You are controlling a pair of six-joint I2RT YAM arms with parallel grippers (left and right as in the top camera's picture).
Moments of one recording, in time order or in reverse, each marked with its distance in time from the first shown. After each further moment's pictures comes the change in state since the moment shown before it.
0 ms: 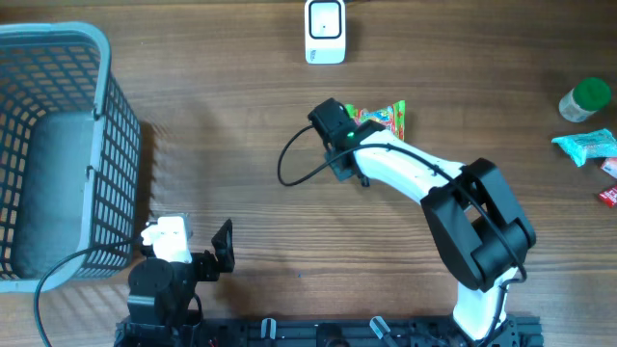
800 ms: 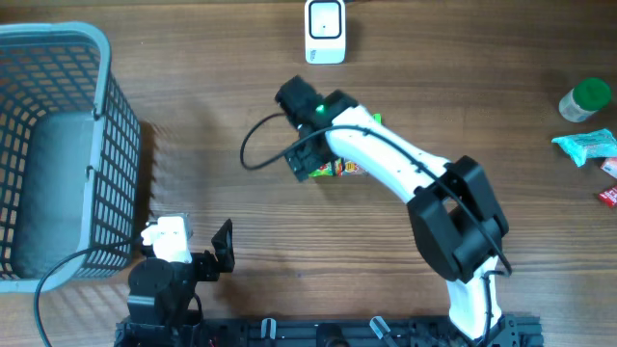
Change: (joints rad) left arm 0.000 0.000 0.000 0.000 0.000 0.000; right arm 0.103 0.093 0.352 -0.315 -0.169 0.051
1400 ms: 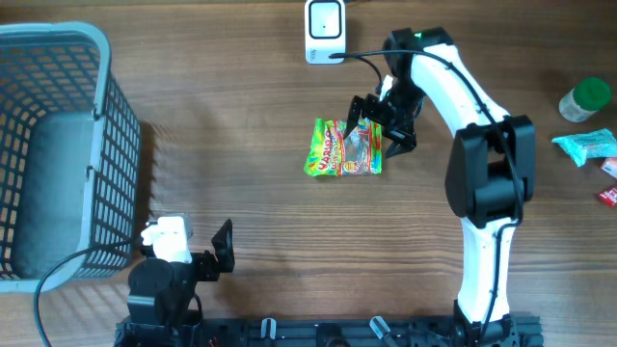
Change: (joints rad) left arm 0.000 0.000 0.000 0.000 0.000 0.000; right arm -0.466 0.198 0.309 -0.483 -0.594 0.335
